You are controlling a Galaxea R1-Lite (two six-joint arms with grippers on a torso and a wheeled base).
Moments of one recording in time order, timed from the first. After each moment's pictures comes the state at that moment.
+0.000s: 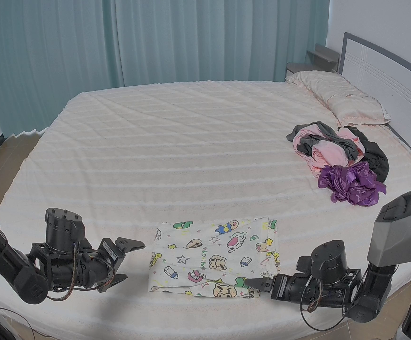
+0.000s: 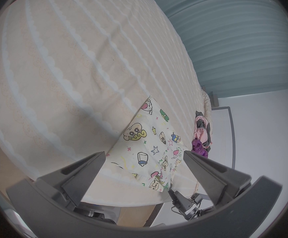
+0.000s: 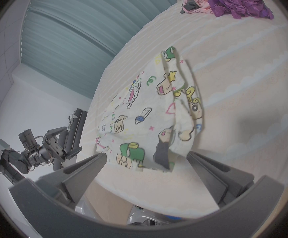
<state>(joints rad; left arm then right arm) -0.34 1.78 -0.31 -0.78 -0.20 -1.18 0.65 2.16 -0.23 -1.32 0.11 0.84</state>
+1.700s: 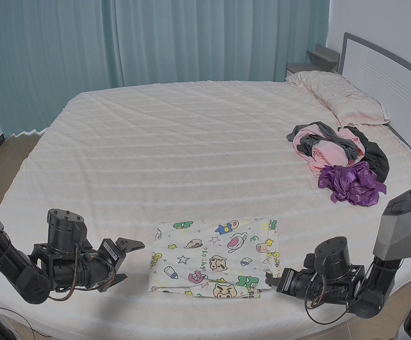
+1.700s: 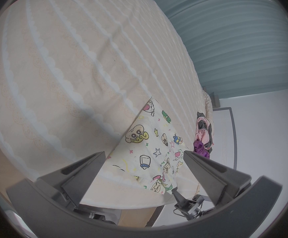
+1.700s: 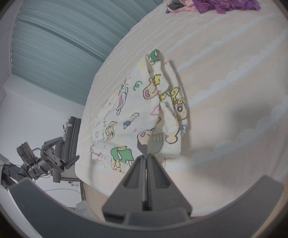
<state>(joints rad) -0.34 1.80 -0.31 -0.80 -0.18 -1.18 0.62 2.14 -0.24 -1.25 0.07 0.91</state>
